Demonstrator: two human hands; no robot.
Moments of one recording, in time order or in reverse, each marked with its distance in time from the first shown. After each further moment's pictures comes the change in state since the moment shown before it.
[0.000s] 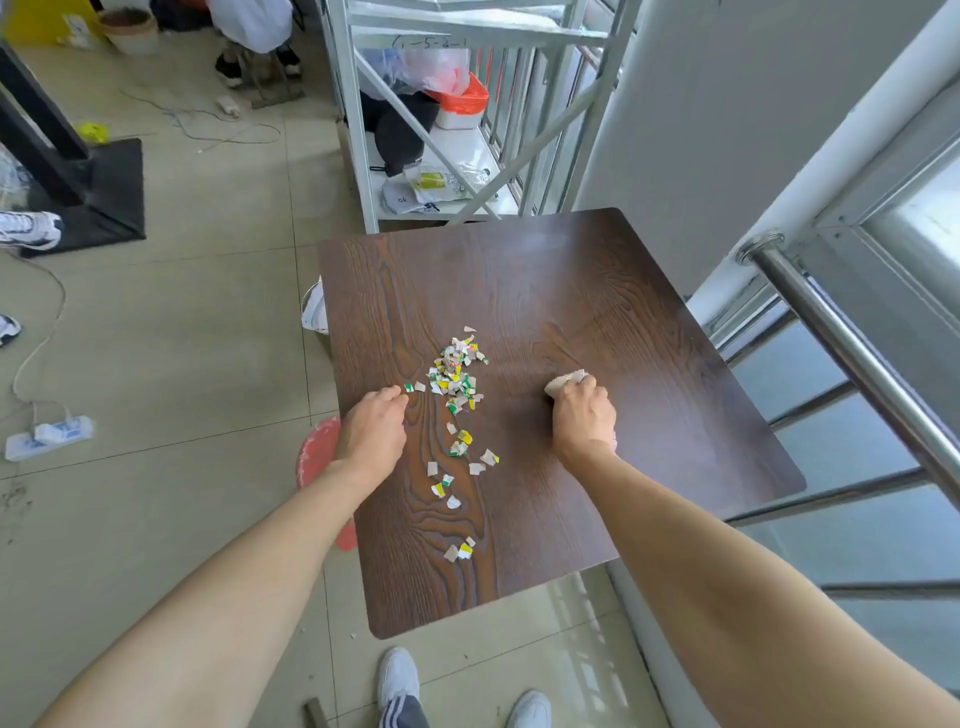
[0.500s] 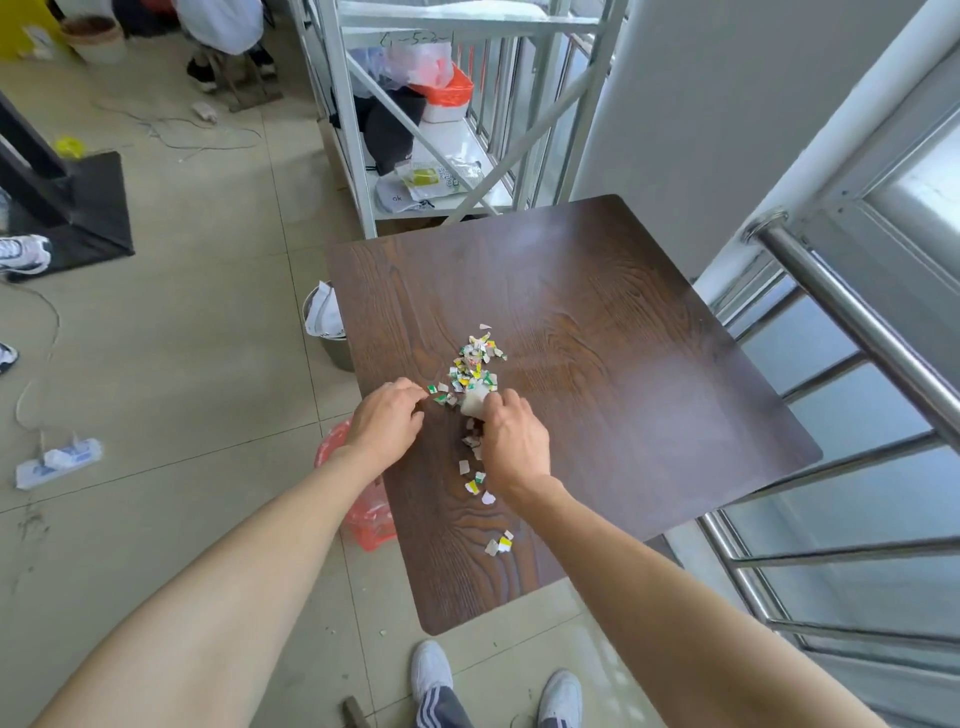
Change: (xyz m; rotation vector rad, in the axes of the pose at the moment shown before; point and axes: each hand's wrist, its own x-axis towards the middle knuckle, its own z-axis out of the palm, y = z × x) left_hand 0.015 -0.029 -0.022 -0.129 -0.057 0.138; right_hand -0.070 -0.100 -0.018 0.371 0.080 -0.201
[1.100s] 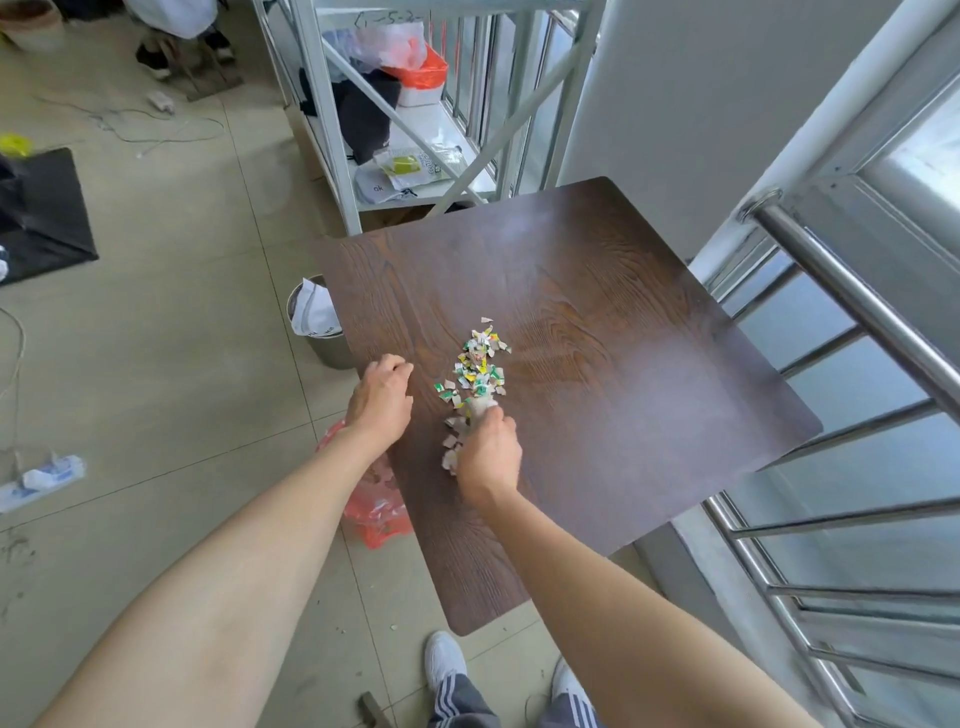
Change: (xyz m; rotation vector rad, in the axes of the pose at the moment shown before) left_hand 0.027 -0.027 -0.003 -0.012 -0.025 -0.065; right_hand -0.009 -0.059 0.014 0.410 -0.089 0.530
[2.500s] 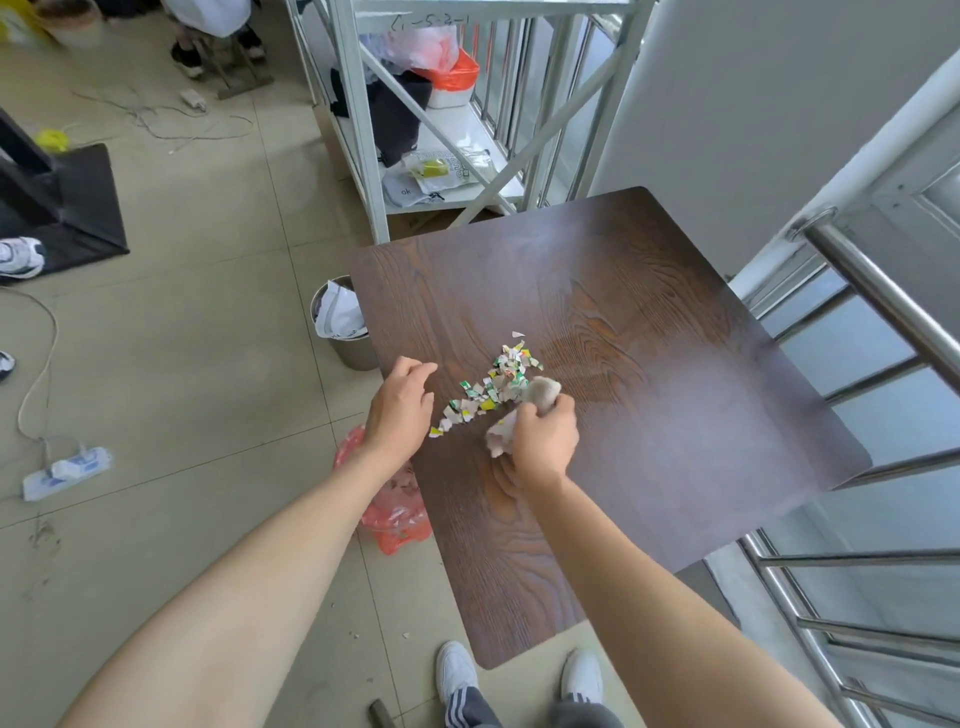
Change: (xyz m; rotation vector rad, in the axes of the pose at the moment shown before) left_hand 0.007 -0.017 0.001 -0.267 0.146 0.011; right_hand 0.049 -0.011 -0.010 0.474 0.230 0.197
